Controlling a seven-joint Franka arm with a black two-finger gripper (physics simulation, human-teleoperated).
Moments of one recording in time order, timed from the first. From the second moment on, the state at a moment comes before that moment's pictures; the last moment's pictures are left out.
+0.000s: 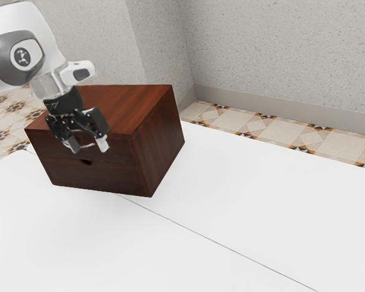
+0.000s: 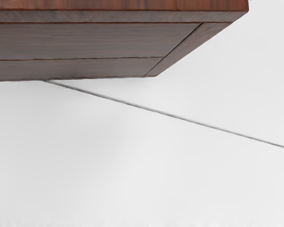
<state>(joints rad) 0.07 0.00 0.30 -1.57 -0.15 1.57 0.10</state>
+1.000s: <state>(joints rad) 0.00 -0.16 0.39 -1.64 -0.03 1.46 -0.87</state>
